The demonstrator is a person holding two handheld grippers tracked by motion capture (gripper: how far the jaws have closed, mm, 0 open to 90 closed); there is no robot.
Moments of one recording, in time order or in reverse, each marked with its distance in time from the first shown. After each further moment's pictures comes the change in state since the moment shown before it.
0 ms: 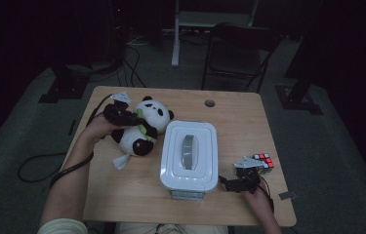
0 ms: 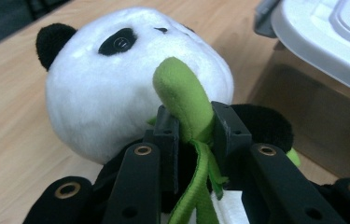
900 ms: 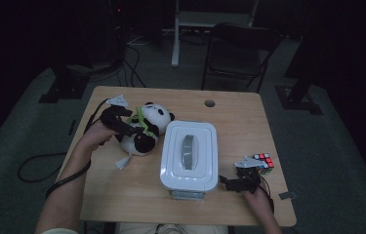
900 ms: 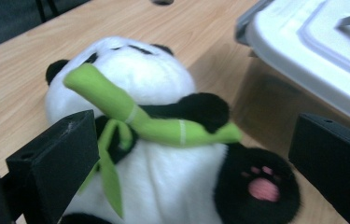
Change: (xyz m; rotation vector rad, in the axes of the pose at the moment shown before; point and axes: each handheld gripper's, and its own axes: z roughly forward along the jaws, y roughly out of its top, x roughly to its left) left arm -0.026 -0.011 -0.023 -0.076 0.047 -0.047; right arm -0.001 0.000 0.000 0.000 -0.011 0.017
